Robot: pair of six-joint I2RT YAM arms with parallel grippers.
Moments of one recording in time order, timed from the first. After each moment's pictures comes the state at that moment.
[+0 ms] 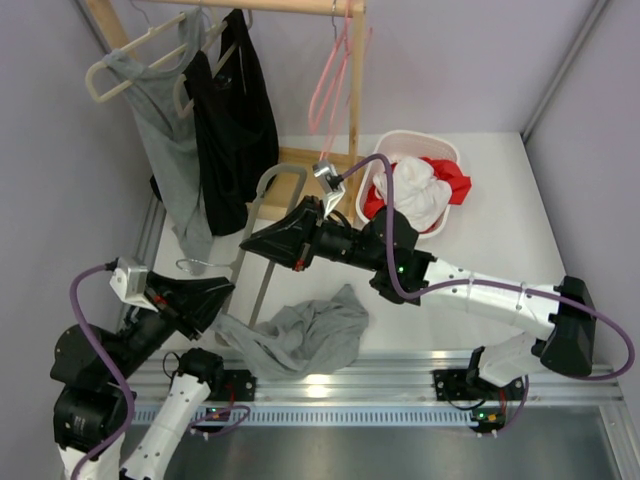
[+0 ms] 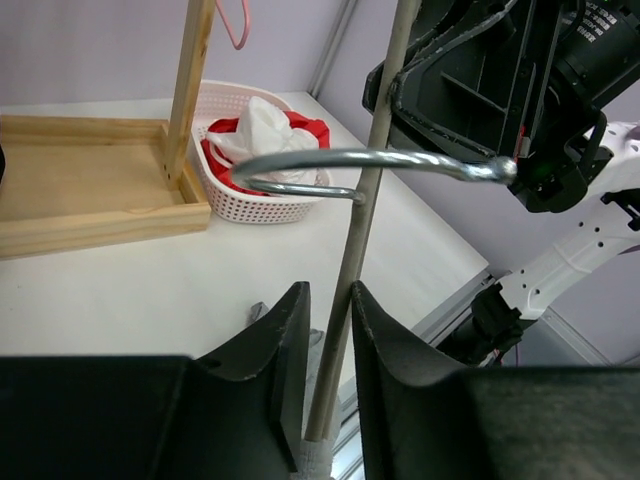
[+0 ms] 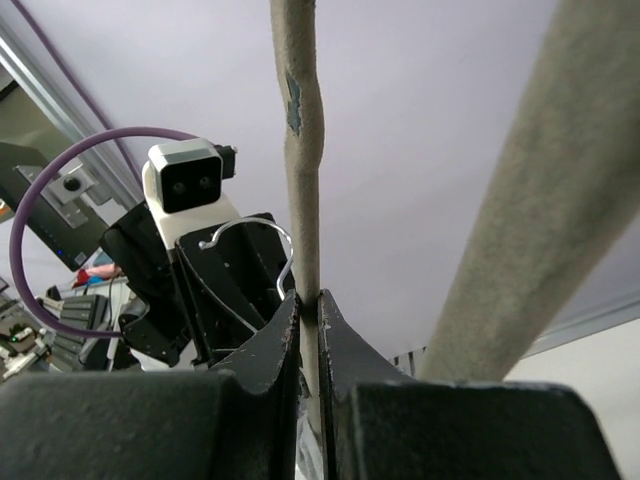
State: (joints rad) left arm -0.29 0.27 1.10 -0.72 0.43 -0.44; right arm 1.16 1.41 1.22 0.61 -0.28 0.70
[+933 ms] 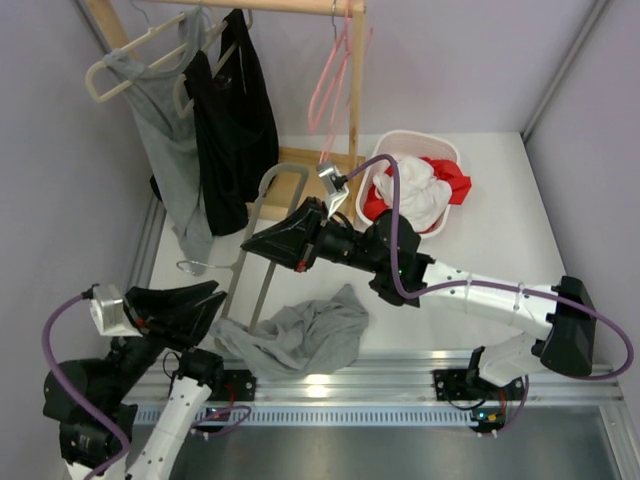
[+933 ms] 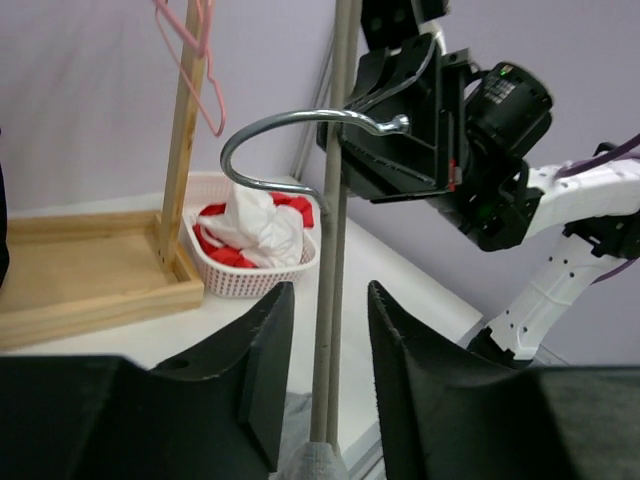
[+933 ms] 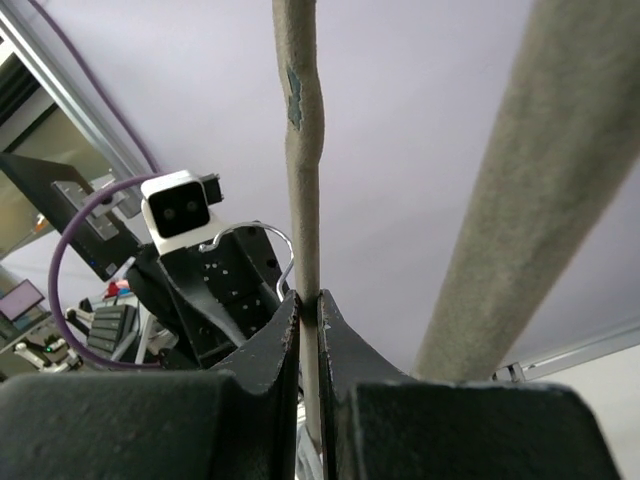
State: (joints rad) left arm -0.29 0.15 1.01 -0.55 0.42 -0.48; right arm 1.16 1.41 1.19 0.68 -0.28 0.76
